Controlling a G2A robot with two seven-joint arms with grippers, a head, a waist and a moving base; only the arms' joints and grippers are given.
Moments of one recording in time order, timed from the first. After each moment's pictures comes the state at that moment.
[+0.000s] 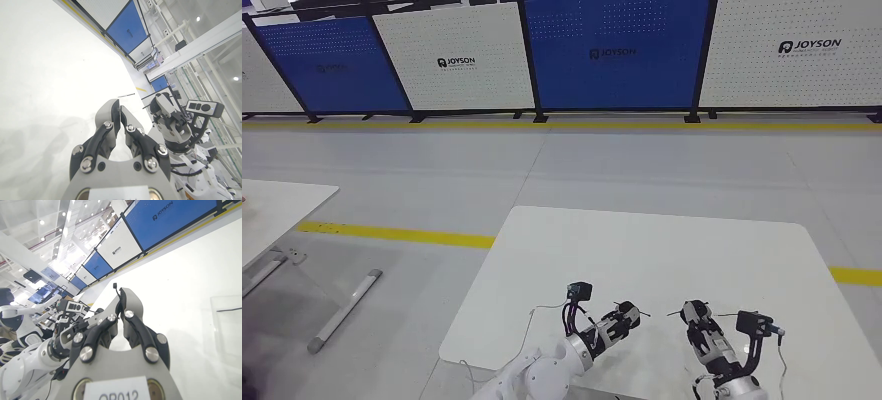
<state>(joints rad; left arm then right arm) 1.49 -1.25 -0.96 -1.64 0.31 -0.09 -0.12 -1.69 -1.03 1.11 -1.89 -0.52 0.03 -0.11</state>
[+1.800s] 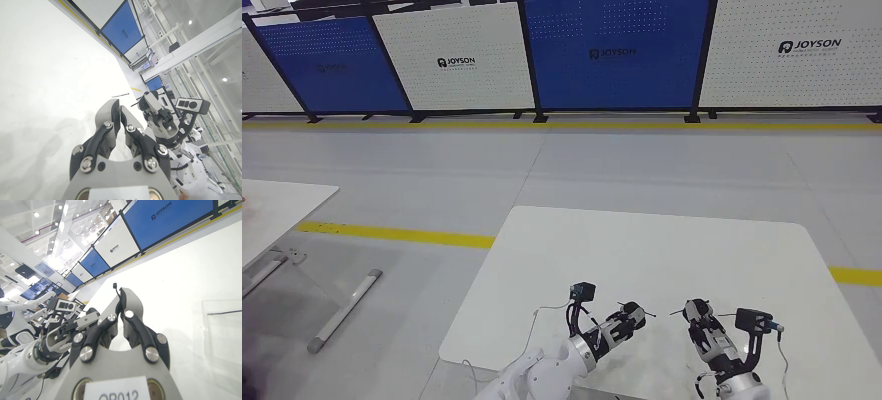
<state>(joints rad) 1.49 -1.26 -0.94 -1.64 0.28 -0.12 -0.11 -1.67 -1.04 1.12 -1.86 -0.56 0.02 -0.09</state>
